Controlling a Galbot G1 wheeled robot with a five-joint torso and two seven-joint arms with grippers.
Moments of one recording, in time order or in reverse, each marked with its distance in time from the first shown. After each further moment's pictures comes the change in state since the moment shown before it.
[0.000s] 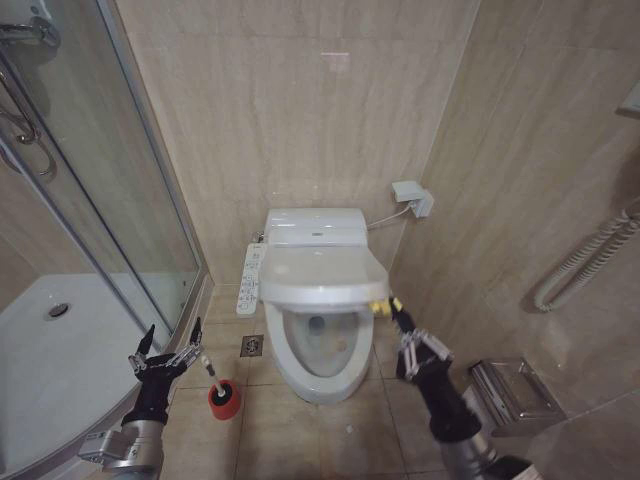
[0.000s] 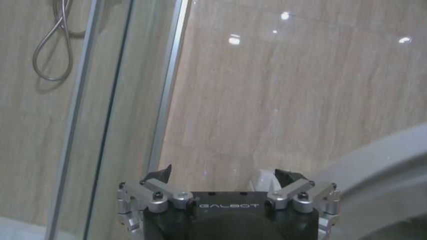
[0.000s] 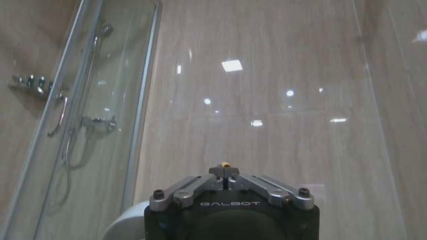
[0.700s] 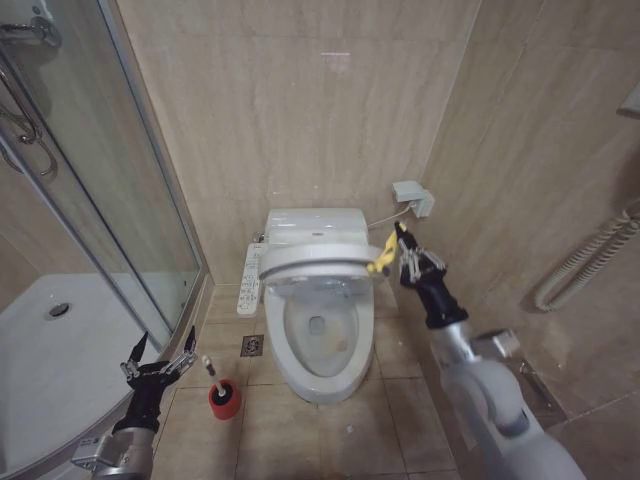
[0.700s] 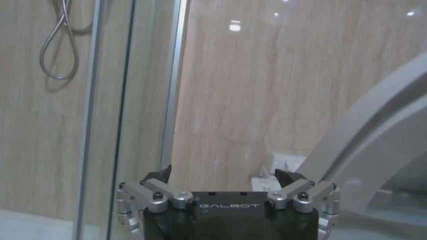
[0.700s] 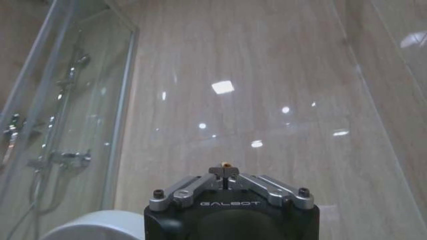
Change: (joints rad) left arm 0.012 0.023 -0.034 0.043 0.028 0.006 0.002; right arm 0.543 -0.097 -0.012 -0.266 0.280 -0.170 0.000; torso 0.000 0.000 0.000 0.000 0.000
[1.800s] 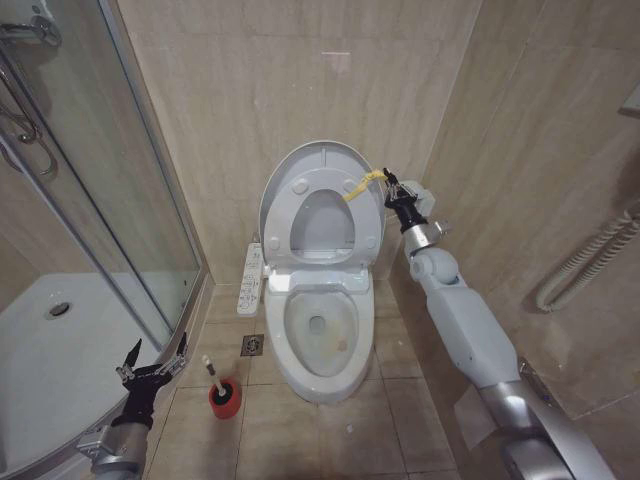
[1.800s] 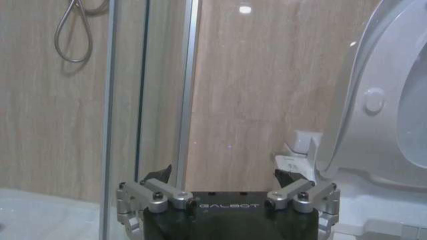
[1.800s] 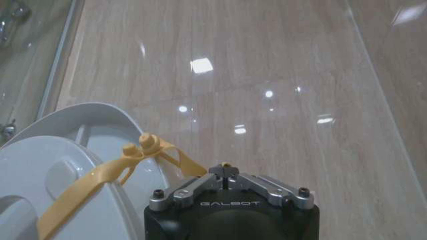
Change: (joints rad) left arm -0.066 0.036 -0.020 0.140 -0.015 -0.006 0.001; right arm 0.734 0.021 -0.201 -0.832 0.073 0.034 -0.094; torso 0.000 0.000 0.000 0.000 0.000
